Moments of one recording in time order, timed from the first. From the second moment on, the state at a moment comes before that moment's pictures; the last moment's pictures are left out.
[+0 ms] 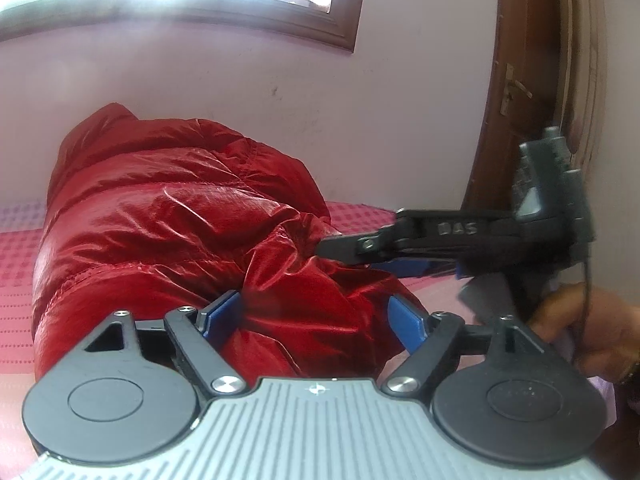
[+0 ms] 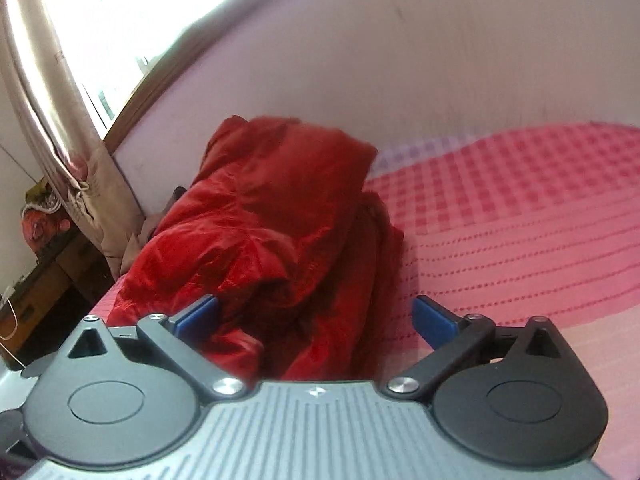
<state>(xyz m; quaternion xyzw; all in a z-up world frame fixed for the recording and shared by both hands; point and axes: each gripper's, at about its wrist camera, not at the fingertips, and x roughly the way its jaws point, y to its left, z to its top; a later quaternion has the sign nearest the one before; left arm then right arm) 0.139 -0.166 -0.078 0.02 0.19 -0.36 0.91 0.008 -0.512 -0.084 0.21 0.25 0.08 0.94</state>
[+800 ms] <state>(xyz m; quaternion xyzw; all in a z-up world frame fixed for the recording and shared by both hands) 0.152 -0.121 -0.040 -0.02 0.14 -0.34 0.93 -0.011 -0.512 -0.053 0.13 0.18 0.04 0.97</state>
